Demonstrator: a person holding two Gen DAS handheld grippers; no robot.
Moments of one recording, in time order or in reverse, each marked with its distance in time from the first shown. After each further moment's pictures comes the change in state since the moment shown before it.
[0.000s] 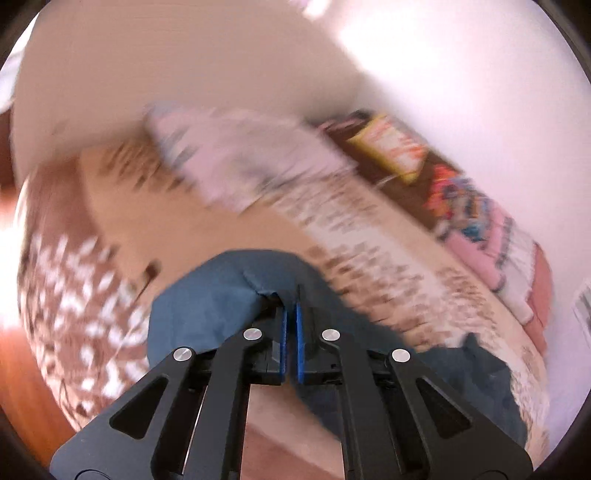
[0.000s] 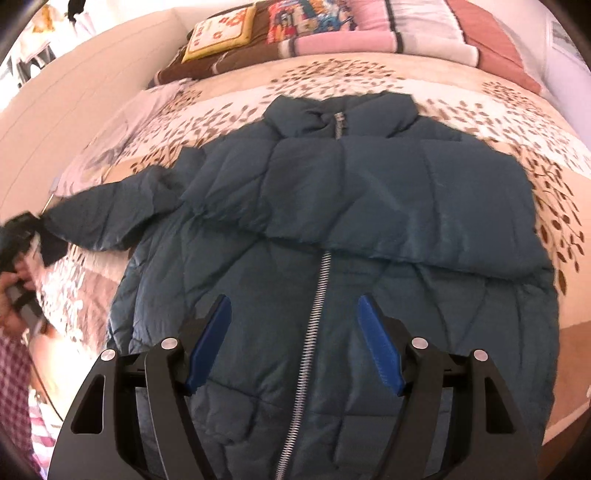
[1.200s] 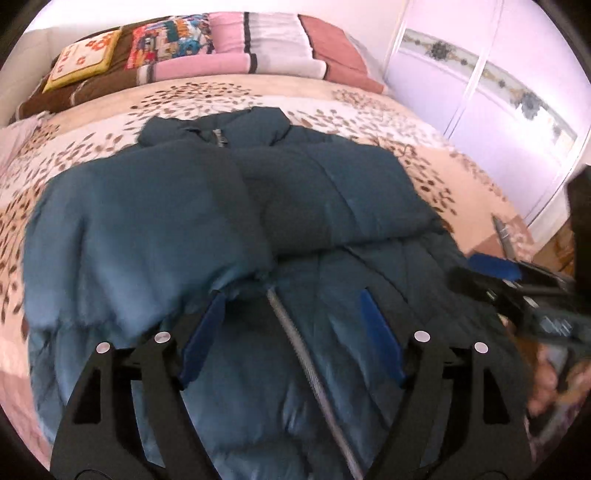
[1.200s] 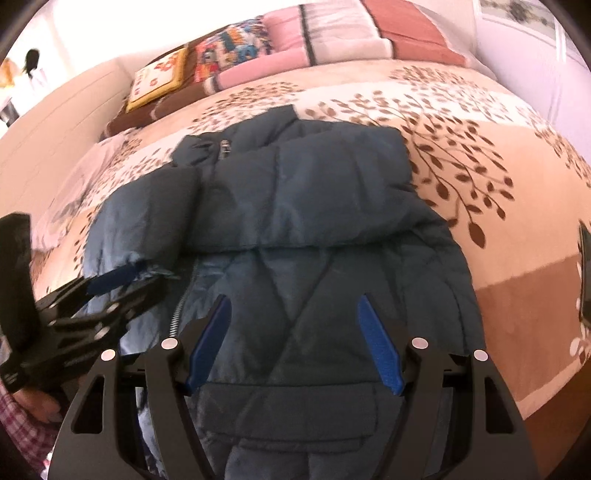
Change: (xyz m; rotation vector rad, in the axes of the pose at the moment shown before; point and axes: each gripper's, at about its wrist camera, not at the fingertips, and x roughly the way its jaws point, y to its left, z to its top) left arm -0.055 -0.282 -0.246 0.730 0.536 -0.577; right arm -0.046 -0.106 -0.040 0.154 -0.102 -0.088
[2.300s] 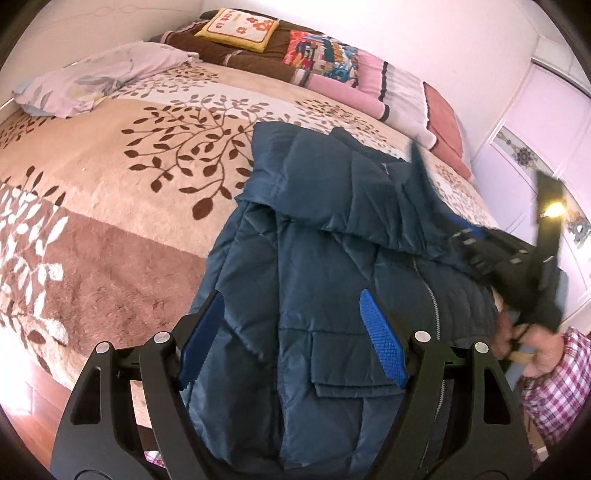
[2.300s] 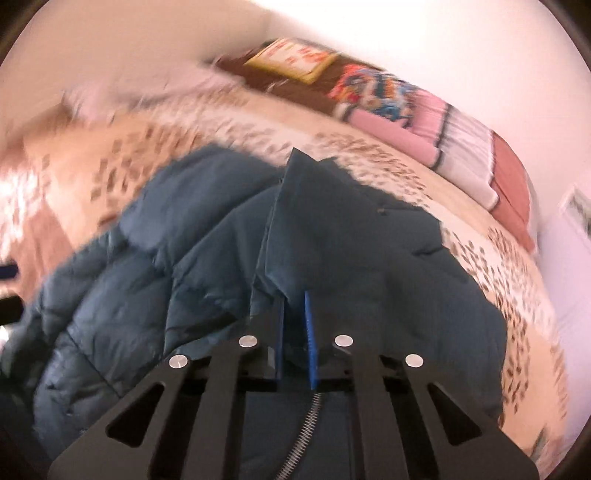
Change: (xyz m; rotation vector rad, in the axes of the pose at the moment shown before) left arm -0.104 0.138 -0.101 -0.416 -0.130 0.171; right arm 0.050 0.175 0.016 -0.521 -0.190 -0.047
